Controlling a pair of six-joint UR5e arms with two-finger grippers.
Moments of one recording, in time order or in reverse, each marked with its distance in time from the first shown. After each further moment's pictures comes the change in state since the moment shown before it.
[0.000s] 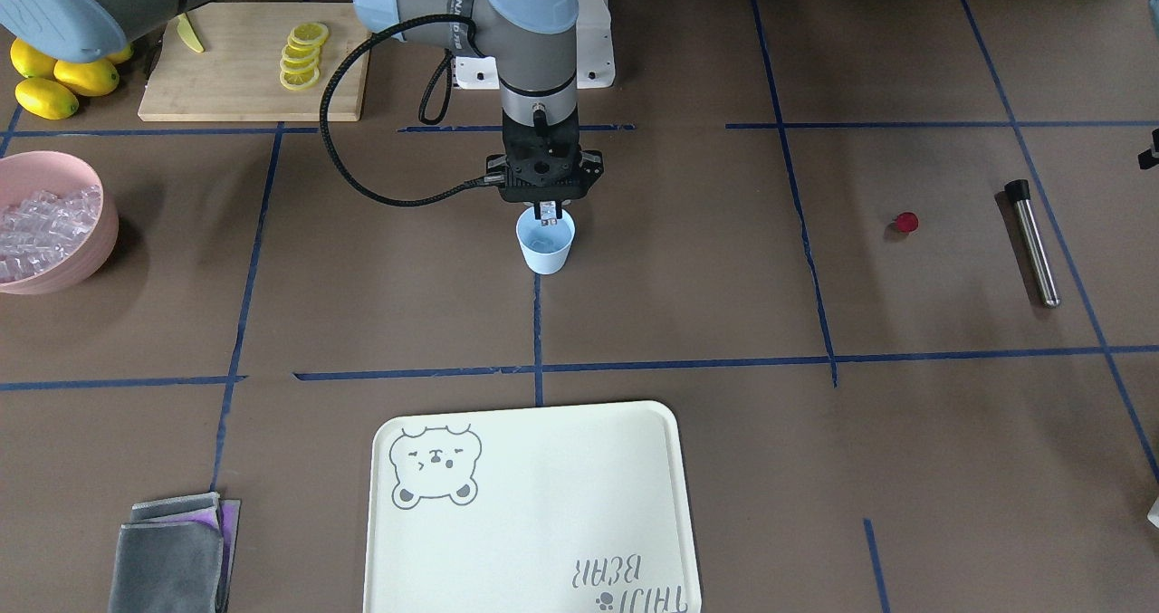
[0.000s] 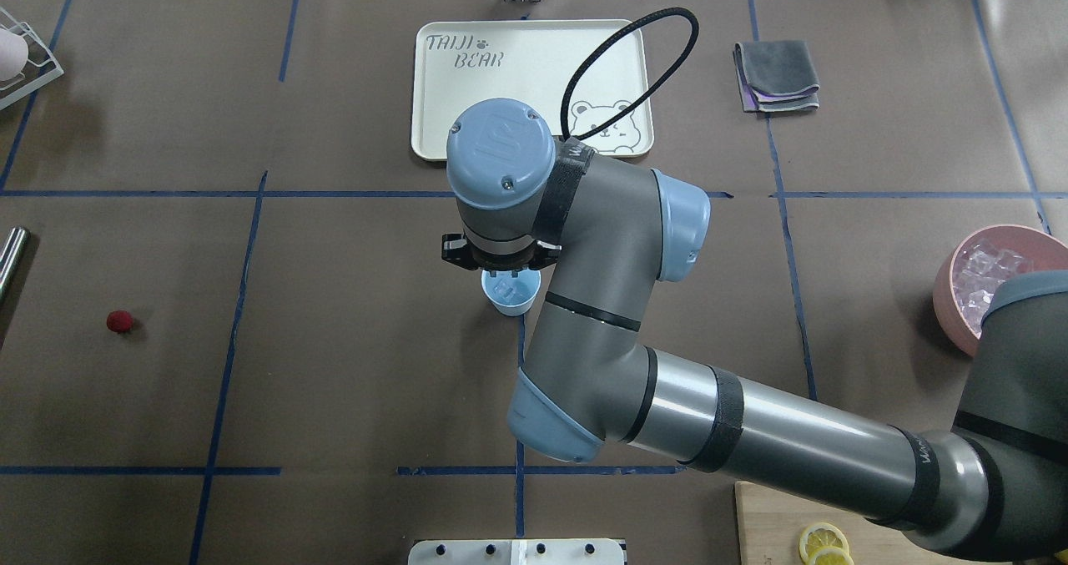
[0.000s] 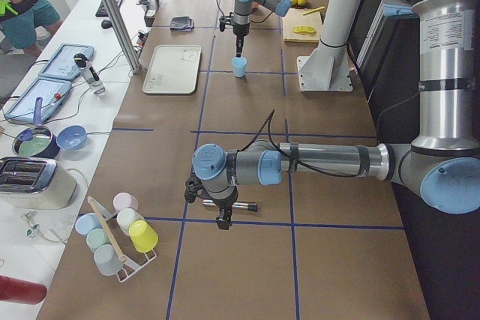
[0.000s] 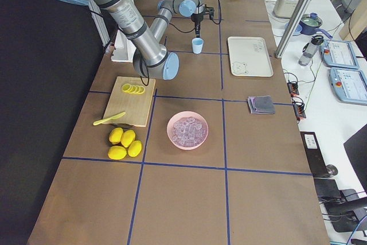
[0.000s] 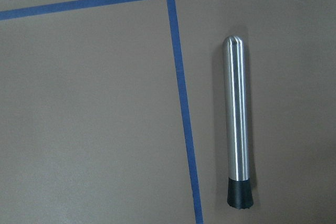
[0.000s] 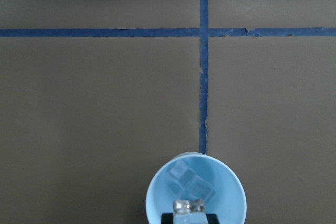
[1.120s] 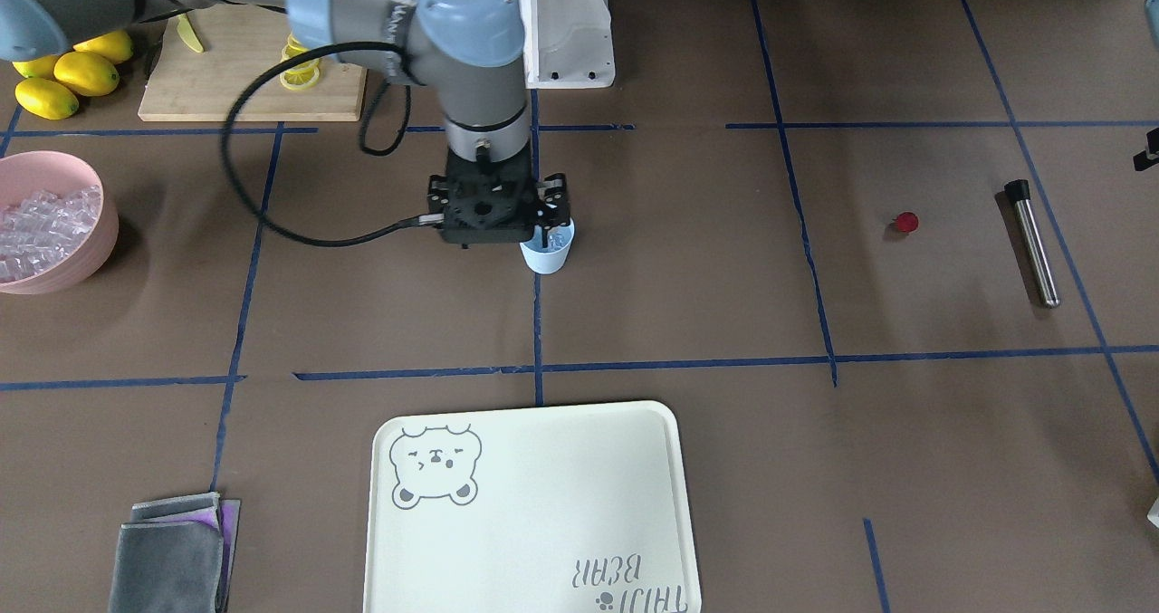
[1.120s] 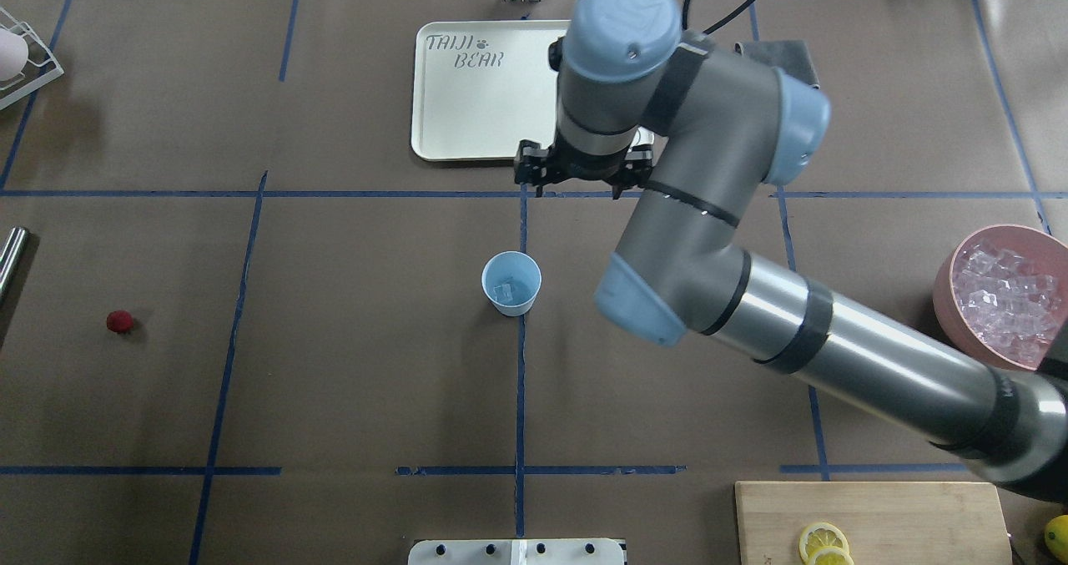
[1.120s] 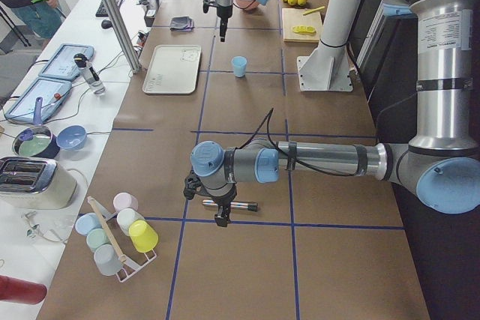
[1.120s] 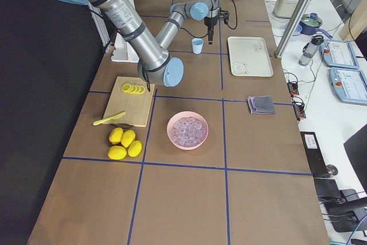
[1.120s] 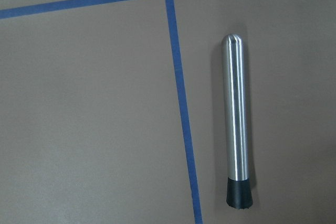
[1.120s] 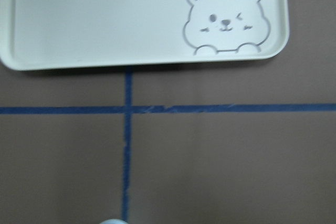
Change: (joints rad) left arm 0.021 -0.014 -0.003 0.000 0.001 -0.001; right arm 0.239 -0.129 0.084 -0.003 0.162 -0.182
